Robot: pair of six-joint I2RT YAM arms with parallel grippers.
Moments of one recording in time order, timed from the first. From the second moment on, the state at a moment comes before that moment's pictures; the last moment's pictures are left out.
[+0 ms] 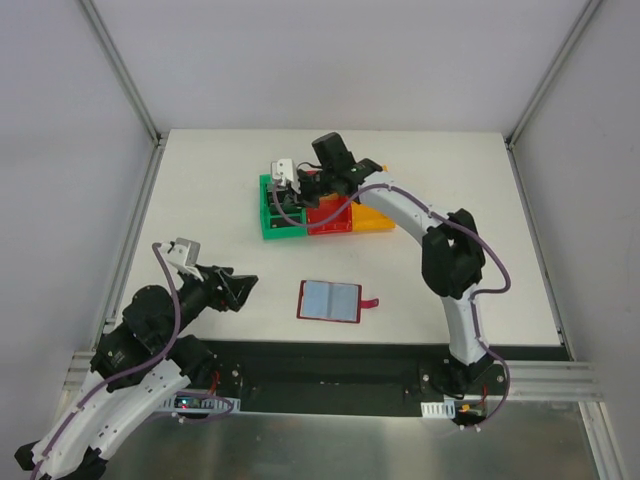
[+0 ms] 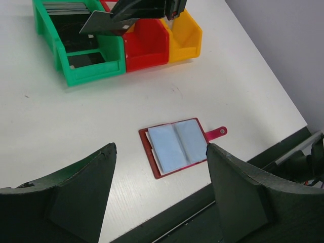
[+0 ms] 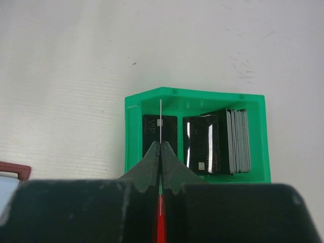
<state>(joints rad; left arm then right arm) -0.69 0.15 0.59 -0.63 -0.08 -0.48 0.70 2.10 1.87 -0.49 -0.71 -0.82</state>
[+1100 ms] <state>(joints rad) -0.69 0.20 0.59 -0.67 -0.12 -0.45 0.75 2.29 1.92 -0.43 -0.52 -0.98</state>
